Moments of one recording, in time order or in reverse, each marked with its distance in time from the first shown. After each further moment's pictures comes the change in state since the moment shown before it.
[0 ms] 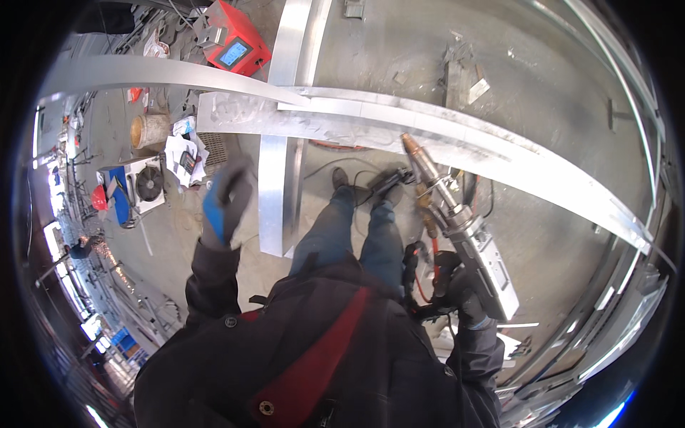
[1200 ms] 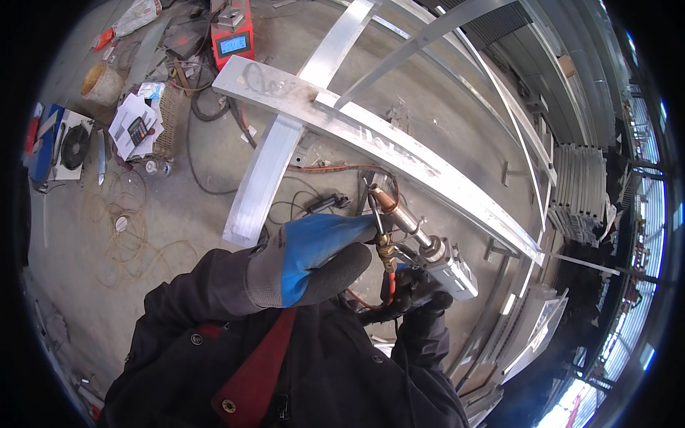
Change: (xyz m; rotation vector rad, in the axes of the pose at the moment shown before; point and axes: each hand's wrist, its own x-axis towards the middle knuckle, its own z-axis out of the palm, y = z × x) left_hand -0.258 0.030 -0.203 -0.767 -0.080 0.722; right_hand -0.146 0.071 0.299 -0.101 -0.190 -0.231
